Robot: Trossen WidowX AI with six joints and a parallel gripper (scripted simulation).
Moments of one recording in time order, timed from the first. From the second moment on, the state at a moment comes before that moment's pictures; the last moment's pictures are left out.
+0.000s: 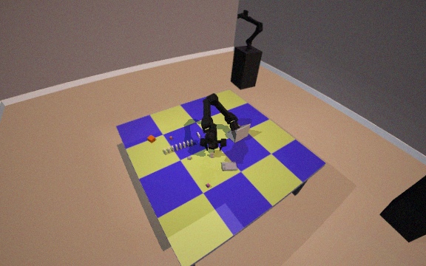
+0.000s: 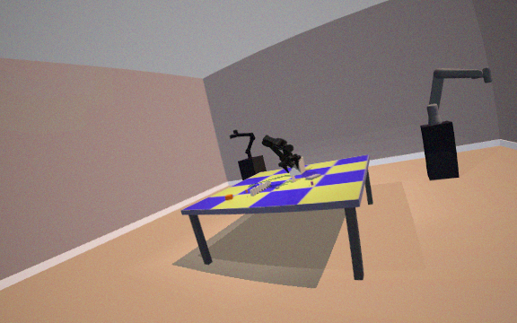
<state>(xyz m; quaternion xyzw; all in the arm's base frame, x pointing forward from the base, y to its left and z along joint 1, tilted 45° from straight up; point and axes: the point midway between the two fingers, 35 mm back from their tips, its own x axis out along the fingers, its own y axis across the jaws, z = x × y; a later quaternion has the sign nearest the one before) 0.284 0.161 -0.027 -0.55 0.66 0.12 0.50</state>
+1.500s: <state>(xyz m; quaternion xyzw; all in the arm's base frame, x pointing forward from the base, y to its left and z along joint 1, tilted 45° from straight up) 0.298 0.115 -0.066 -0.59 0.64 0.08 0.48</state>
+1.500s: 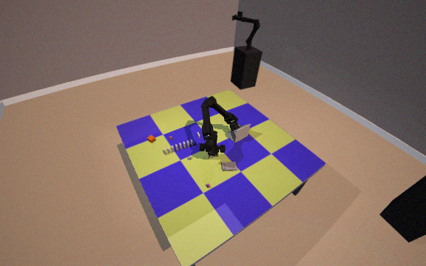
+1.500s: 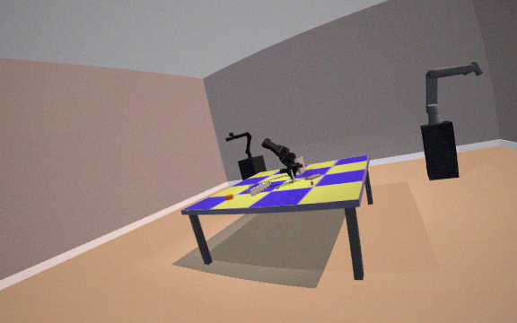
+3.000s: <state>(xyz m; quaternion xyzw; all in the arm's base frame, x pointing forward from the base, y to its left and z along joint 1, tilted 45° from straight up) 0.330 0.075 0.164 -0.27 0.60 -0.25 0.72</state>
